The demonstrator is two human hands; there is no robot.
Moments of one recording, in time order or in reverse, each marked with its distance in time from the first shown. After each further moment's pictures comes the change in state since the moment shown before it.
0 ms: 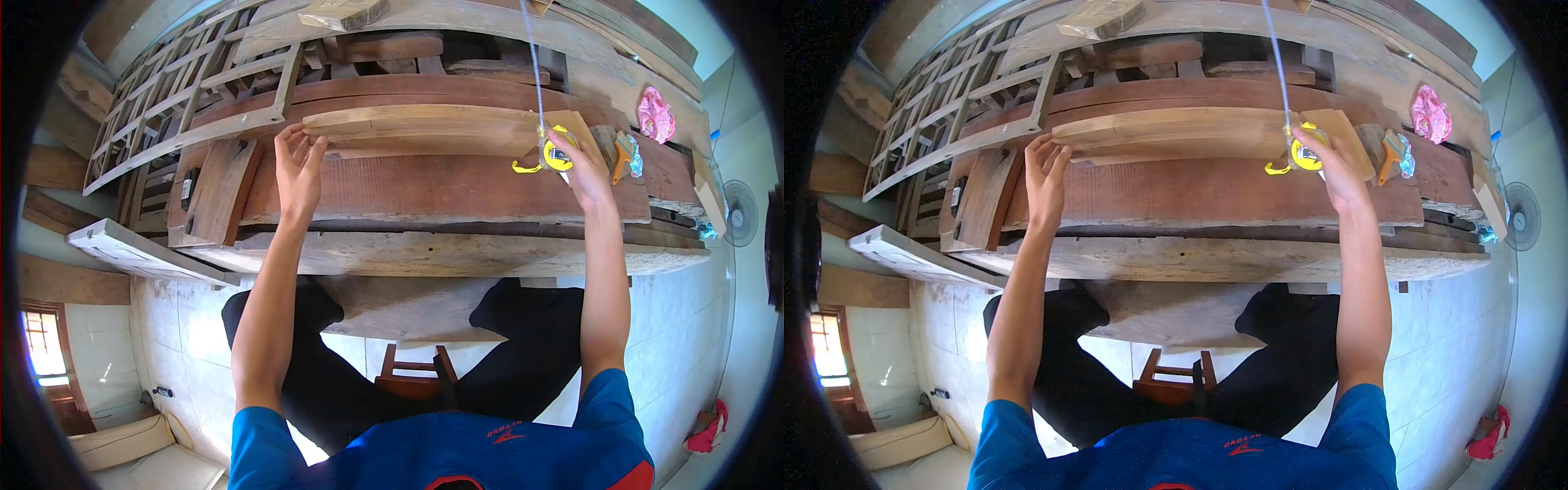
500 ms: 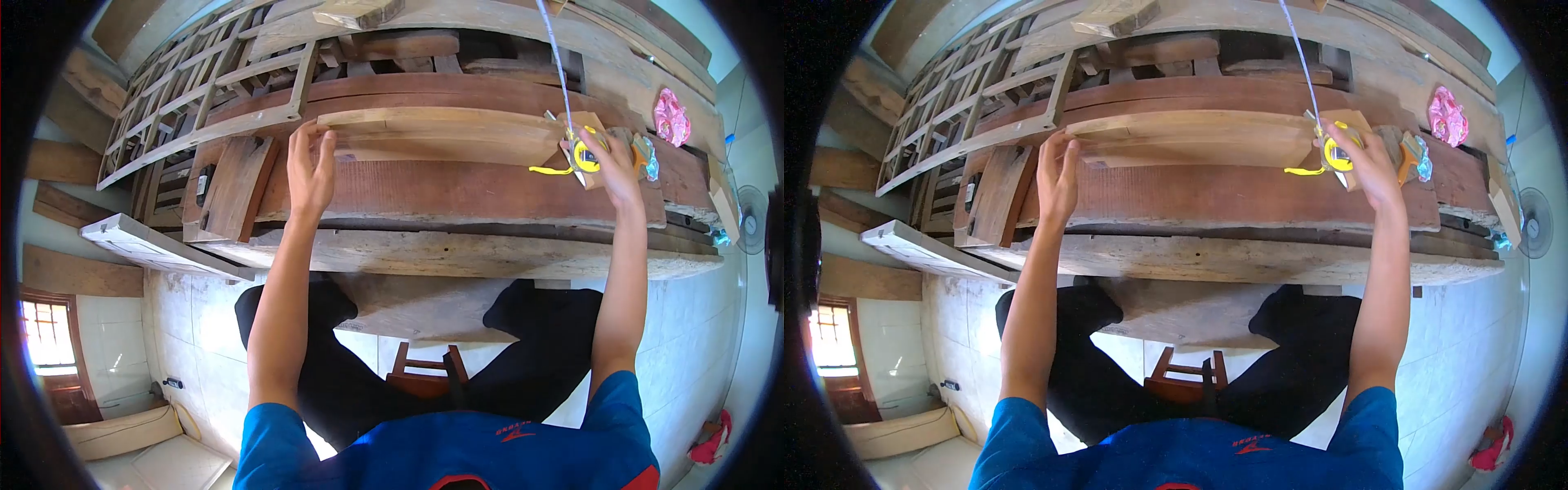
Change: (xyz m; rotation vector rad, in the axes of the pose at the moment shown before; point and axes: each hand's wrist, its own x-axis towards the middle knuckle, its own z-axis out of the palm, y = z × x) left_hand 0.014 -0.012 -0.014 0.456 -0.008 0.334; right_hand -0.001 -0.025 -0.014 -0.251 -0.059 -0.111
